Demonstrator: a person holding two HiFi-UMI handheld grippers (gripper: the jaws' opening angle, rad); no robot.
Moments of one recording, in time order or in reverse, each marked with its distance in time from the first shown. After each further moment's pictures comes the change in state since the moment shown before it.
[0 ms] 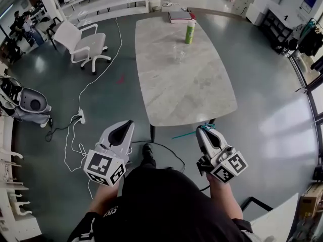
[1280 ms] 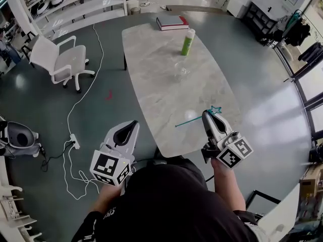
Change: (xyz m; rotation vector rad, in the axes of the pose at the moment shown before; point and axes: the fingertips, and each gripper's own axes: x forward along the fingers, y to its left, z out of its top) left arm 0.142 0.172 0.019 -0.006 -0.011 -0.179; right arm 0.208 -0.090 0.039 -0.037 -0.032 -0.193
